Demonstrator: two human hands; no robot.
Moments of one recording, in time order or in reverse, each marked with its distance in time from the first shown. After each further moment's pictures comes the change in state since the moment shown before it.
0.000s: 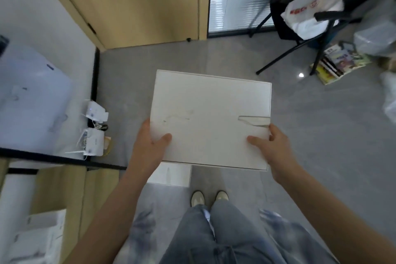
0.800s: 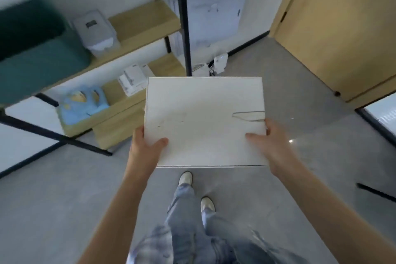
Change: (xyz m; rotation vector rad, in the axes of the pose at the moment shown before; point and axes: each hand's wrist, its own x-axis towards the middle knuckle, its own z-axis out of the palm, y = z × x) left_hand -0.263 -0.072 0.054 -0.520 1.048 -0.562; right_hand -0.047 -0.031 0.074 -0.667 -0.900 -0.403
